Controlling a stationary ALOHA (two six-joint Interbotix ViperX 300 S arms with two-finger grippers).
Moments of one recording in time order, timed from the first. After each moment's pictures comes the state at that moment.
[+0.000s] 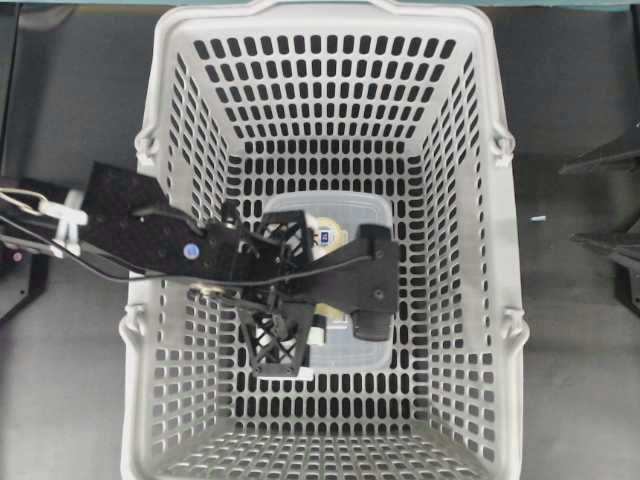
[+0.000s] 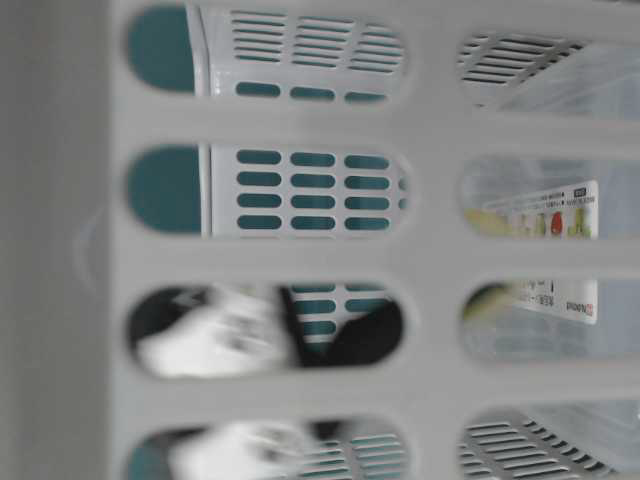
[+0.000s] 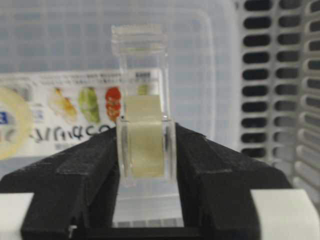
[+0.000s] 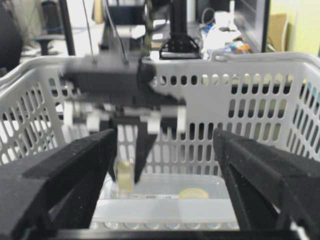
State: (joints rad) left arm -0.17 0.12 0.11 0.04 0.88 -0.14; right arm 0.04 -1.08 1.16 0.00 -0.08 0.01
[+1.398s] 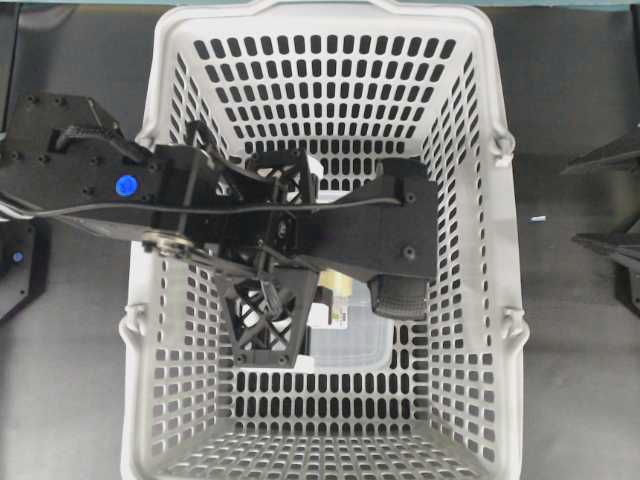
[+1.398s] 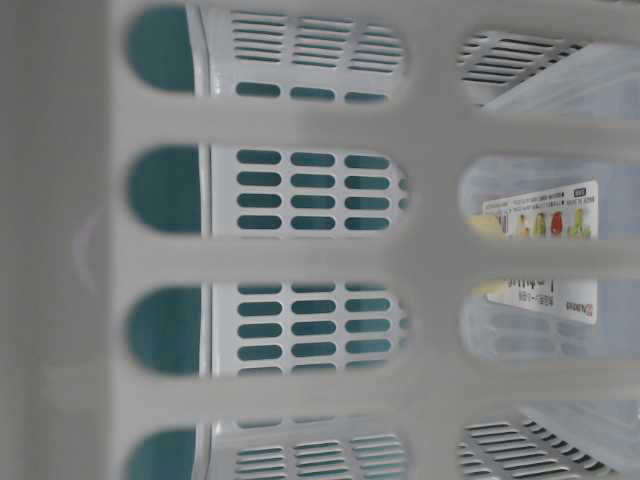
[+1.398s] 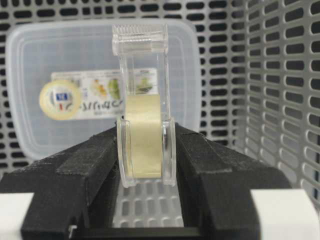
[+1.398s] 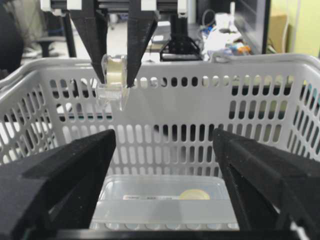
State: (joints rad) left arm -0.16 0.11 -0.33 0.04 1.35 -0.13; right arm 0.04 -1.09 1.16 0.01 -0.08 0.01
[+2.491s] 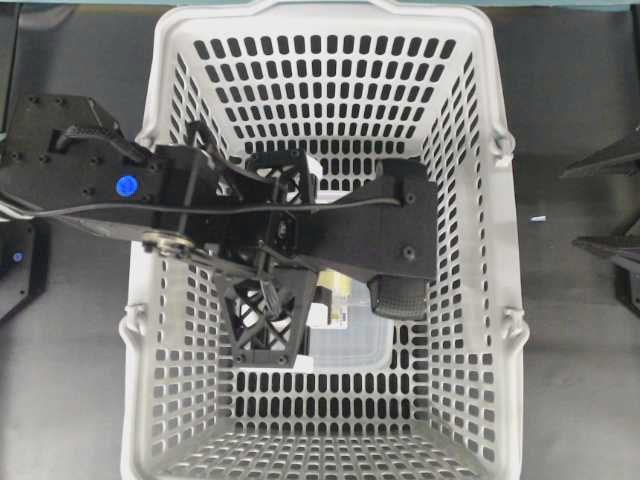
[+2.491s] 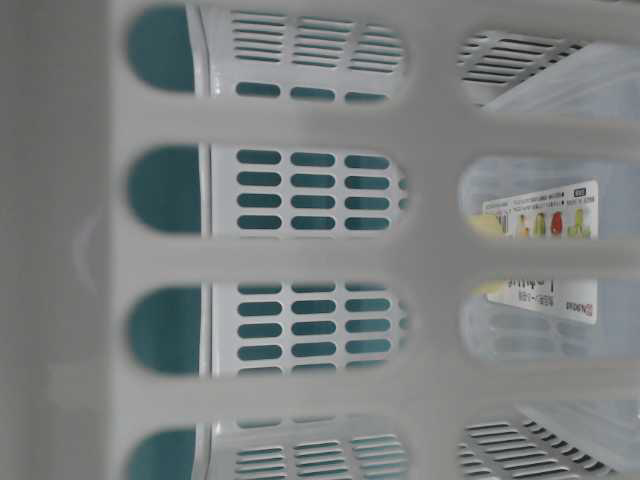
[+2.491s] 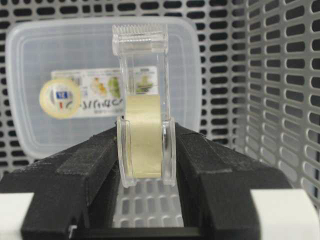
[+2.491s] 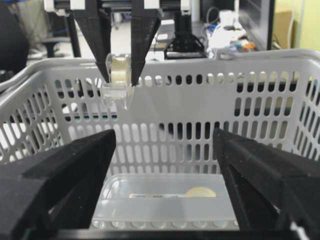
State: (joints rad) left arm -0.16 0.11 -0.33 0.04 1.35 -0.13; right arm 0.05 -1.08 1.17 0.01 -0.08 0.03
